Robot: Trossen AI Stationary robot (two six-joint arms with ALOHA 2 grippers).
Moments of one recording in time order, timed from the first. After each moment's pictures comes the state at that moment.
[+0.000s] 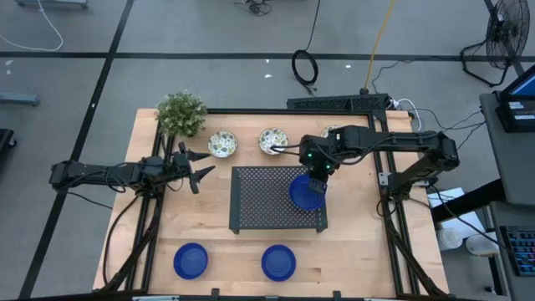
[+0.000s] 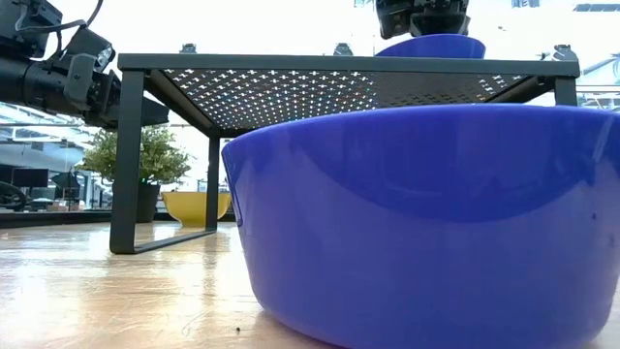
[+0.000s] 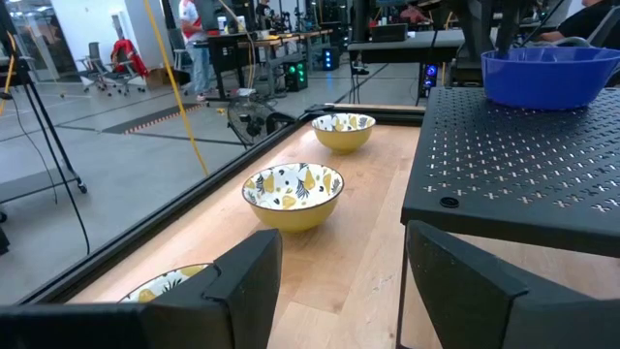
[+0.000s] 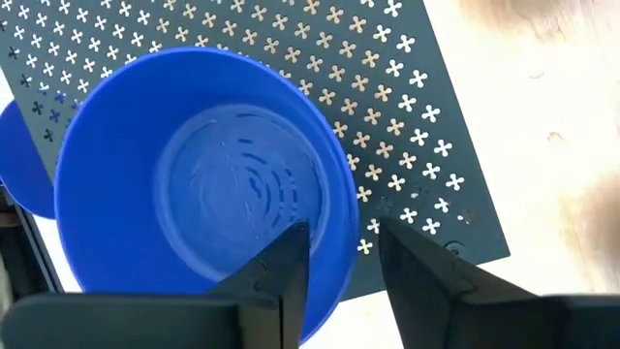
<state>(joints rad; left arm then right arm) 0.02 0.27 0.02 0.16 -0.34 0.02 -0.07 1.52 1.44 -1.18 -0.13 0.33</state>
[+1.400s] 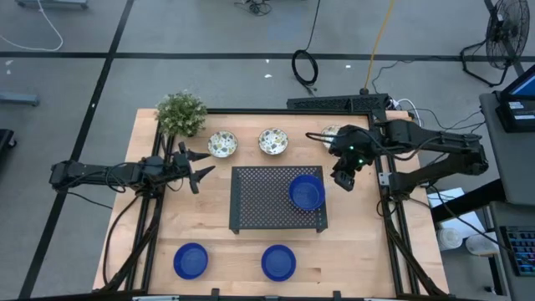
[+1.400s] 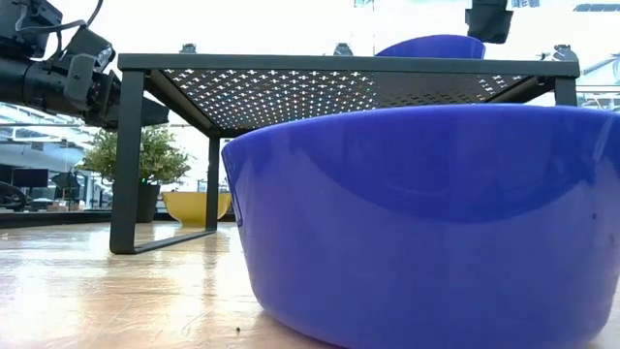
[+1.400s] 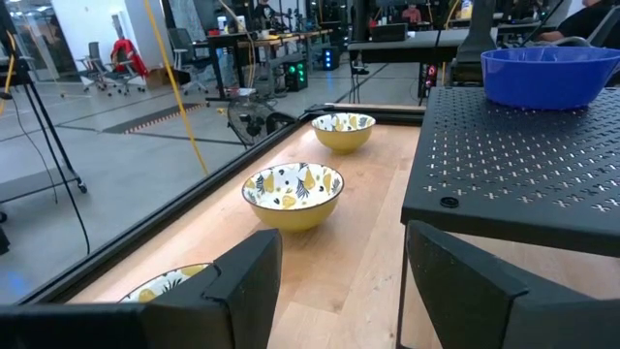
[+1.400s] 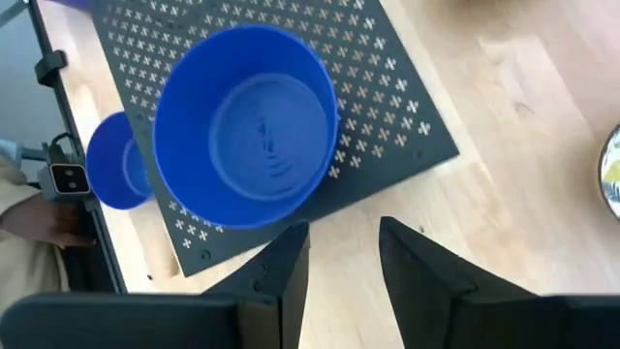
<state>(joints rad) 0.02 0.27 0.02 0.16 -0.34 0.02 -0.06 1.18 1.34 -1.22 -0.13 0.45</state>
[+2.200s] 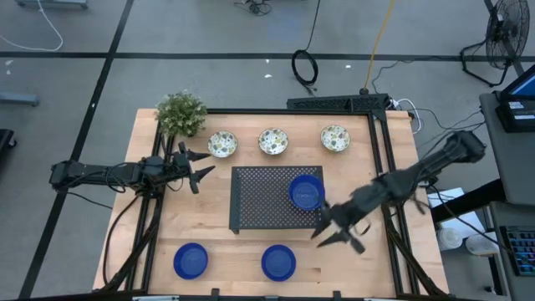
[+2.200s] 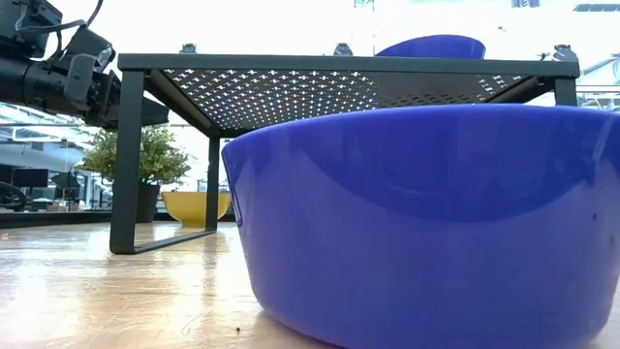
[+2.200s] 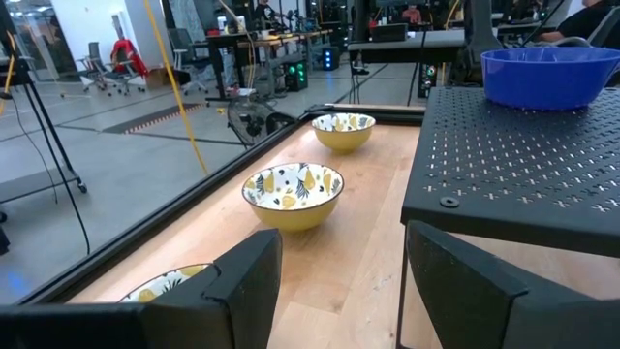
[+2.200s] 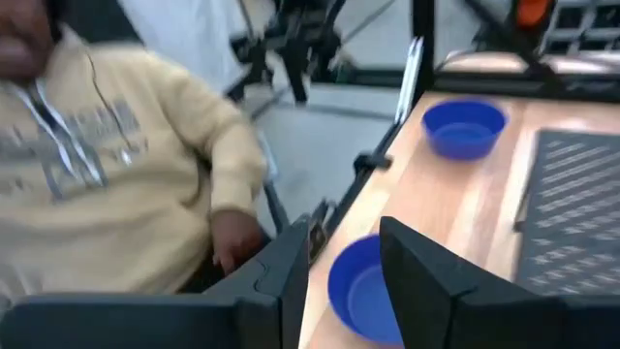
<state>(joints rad) 0.02 0.27 0.02 0.16 -0.34 0.02 0.49 1.19 0.88 -0.01 -0.19 0.21</state>
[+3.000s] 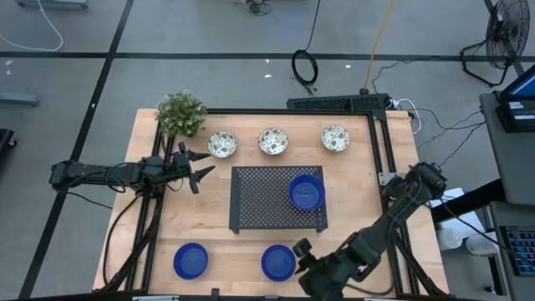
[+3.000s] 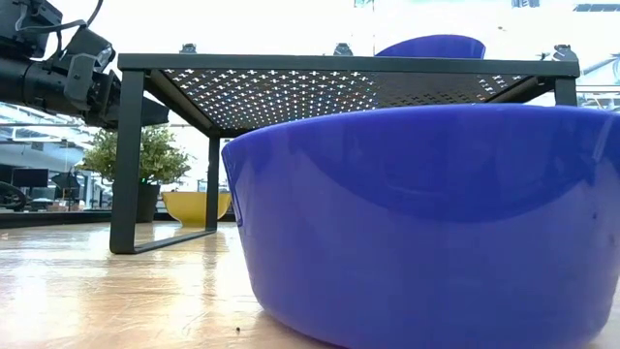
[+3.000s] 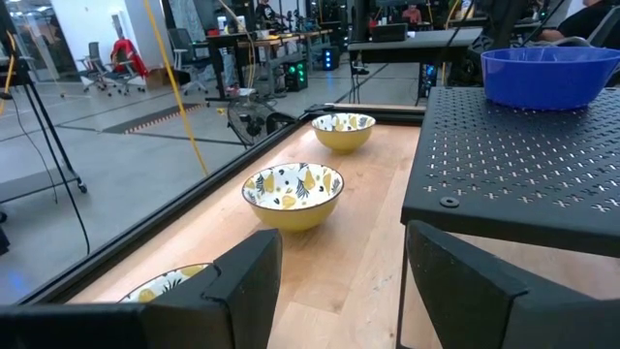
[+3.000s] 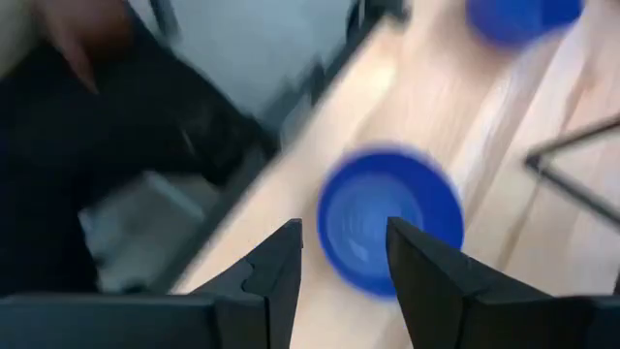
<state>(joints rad) 0.02 0.27 0.02 0.16 -0.34 0.02 0.75 1.84 1.62 -0.74 0.18 0.06</state>
